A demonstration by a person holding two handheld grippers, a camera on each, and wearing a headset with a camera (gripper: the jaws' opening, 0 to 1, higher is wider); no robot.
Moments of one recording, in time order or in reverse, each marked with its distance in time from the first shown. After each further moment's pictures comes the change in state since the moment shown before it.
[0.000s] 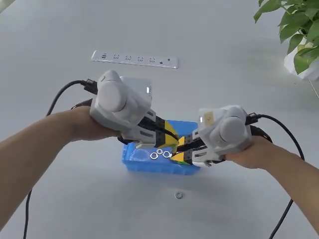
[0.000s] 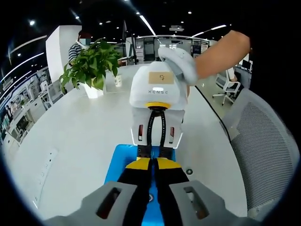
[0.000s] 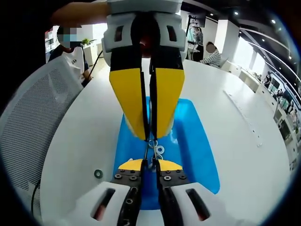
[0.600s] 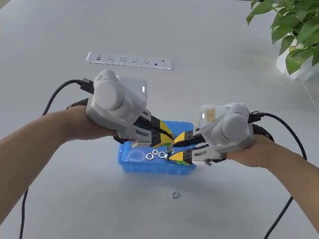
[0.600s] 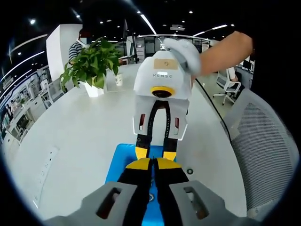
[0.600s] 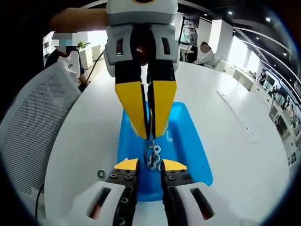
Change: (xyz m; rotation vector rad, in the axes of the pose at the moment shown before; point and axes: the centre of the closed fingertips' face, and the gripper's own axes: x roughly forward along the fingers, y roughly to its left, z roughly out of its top) left arm 0.000 0.001 0.000 -0.006 0.011 0.001; right arm -0.019 -0.002 0.004 0.038 -0.021 -0.048
